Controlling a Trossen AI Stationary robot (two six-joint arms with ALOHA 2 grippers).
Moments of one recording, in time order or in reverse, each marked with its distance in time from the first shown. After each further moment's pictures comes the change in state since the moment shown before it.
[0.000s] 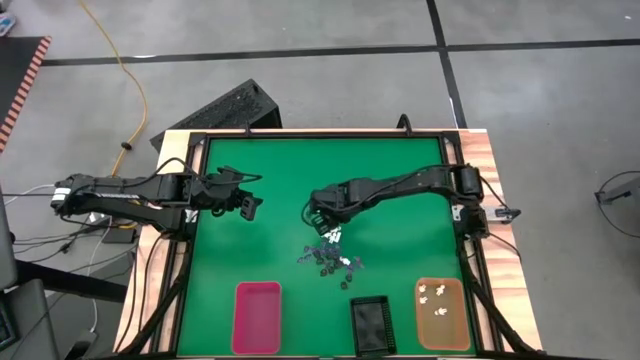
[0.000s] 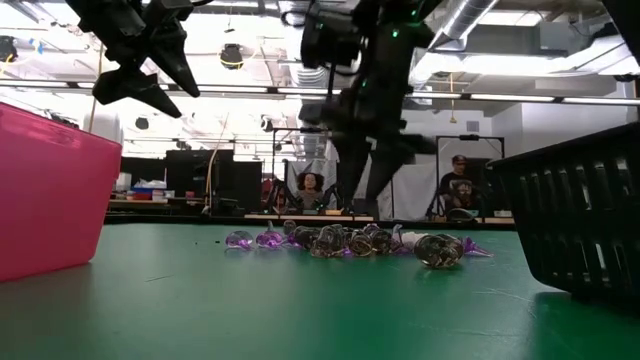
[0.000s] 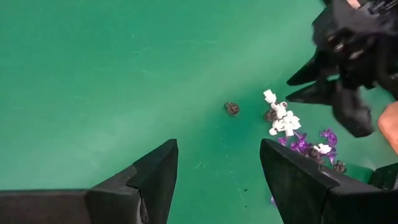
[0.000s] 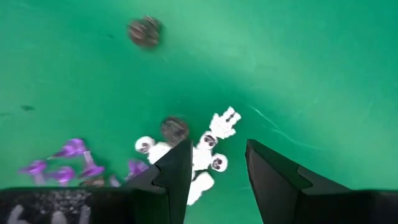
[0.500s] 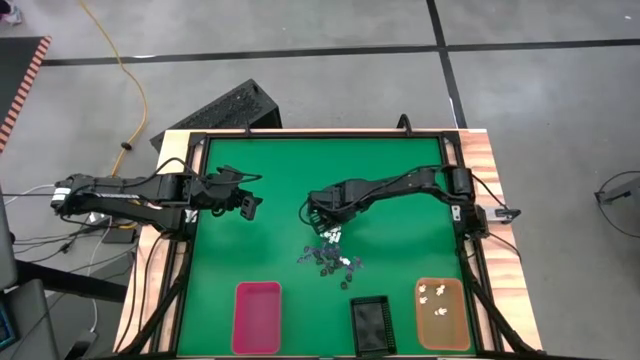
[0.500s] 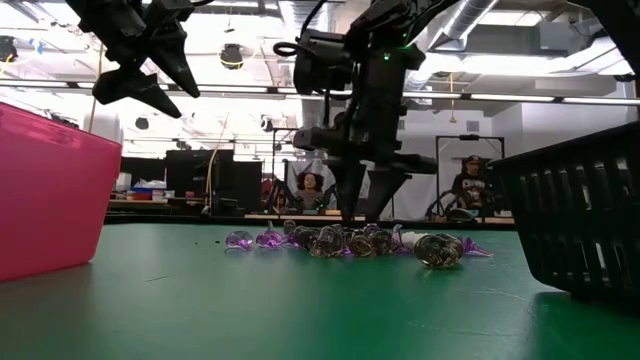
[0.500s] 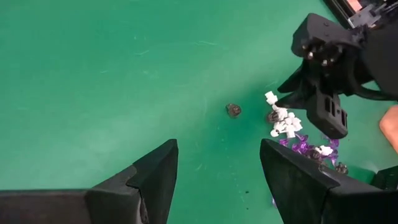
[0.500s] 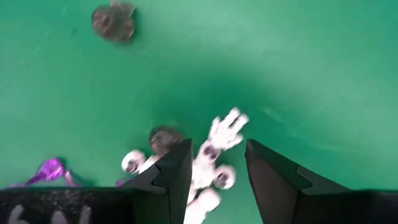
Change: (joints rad) left arm 0.000 0.000 0.000 0.000 -0.006 0.000; right arm -0.018 0.056 0.000 0.023 -0.044 0.053
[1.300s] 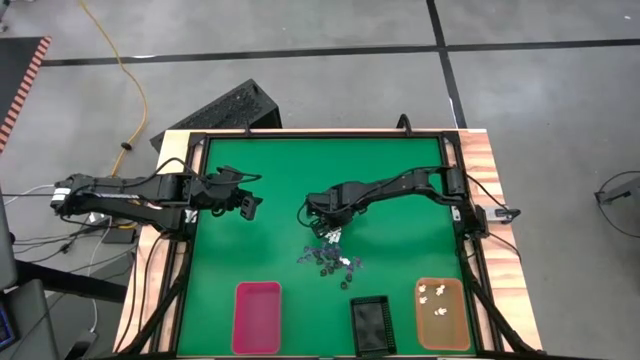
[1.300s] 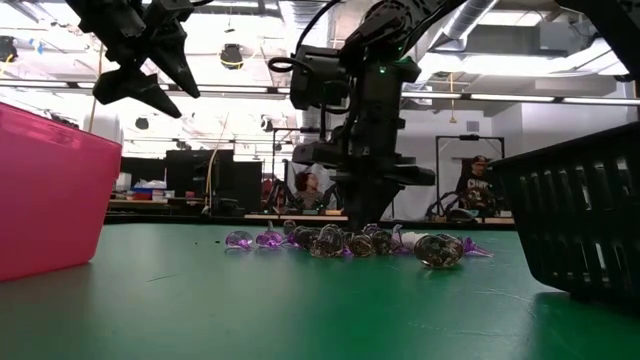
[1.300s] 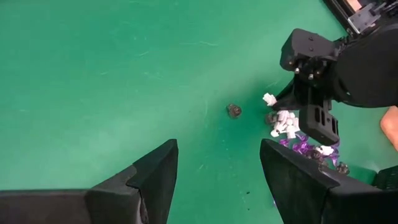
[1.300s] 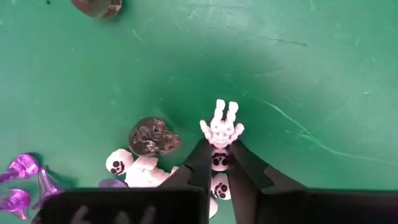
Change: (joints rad) left arm 0.000 0.000 0.000 0.000 -0.003 0.007; right arm 0.003 0.059 0.001 0.022 -0.055 -0.059
